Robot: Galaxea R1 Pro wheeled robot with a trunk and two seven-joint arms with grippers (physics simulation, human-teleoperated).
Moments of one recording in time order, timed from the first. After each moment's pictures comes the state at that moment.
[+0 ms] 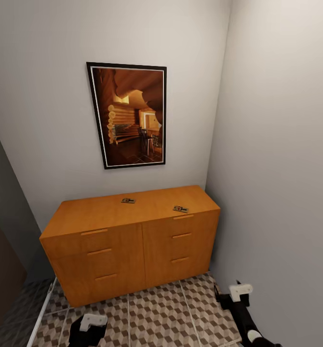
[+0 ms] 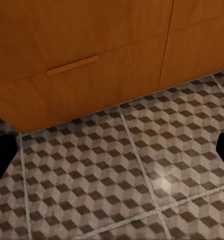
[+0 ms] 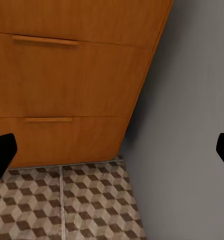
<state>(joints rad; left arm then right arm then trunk) -0.51 0.03 -0.57 0.08 0.47 -0.53 0.01 -0.50 -0.09 0.44 -0.19 -0.23 -0.62 -0.17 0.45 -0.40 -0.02</state>
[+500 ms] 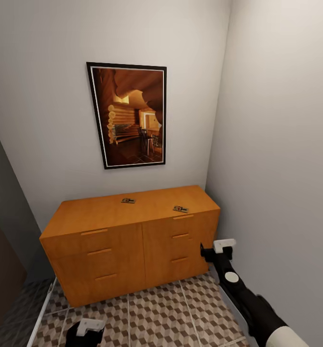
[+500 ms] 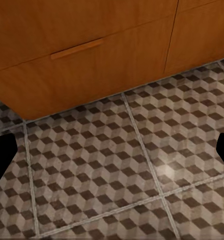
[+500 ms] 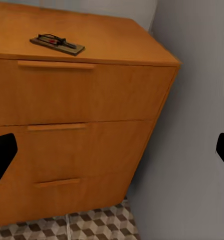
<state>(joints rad) -0.50 0.05 -0.57 0.08 0.47 -0.50 0.01 -0.50 -0.13 0.44 -0.91 -0.22 0.01 -0.32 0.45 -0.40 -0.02</state>
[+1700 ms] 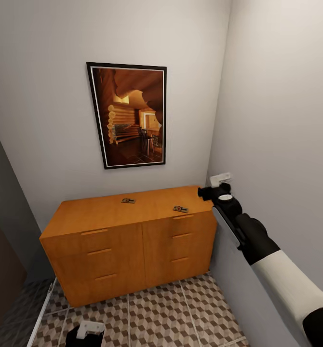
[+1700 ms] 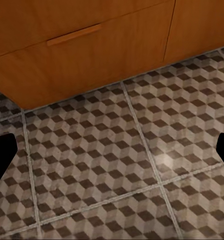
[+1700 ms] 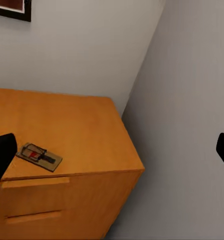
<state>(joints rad) -0.49 0.04 -0.57 0.08 0.47 -0.45 0.01 -0.91 -0.12 0.43 -1.17 -0.22 0.63 -0.35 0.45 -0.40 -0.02</state>
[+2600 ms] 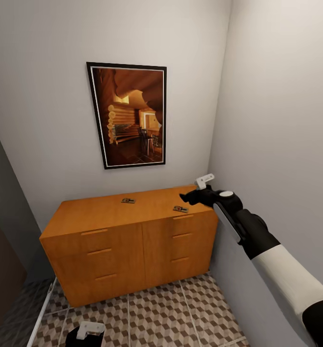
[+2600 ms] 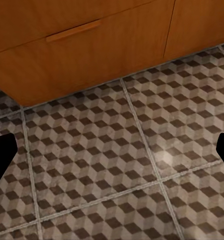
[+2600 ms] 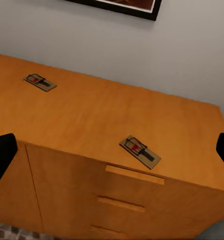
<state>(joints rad) -0.49 0.04 -0.57 0.08 0.47 -0.44 0.01 -0.95 -0.13 0.44 -1.13 -0.23 0.63 0.13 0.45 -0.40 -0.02</state>
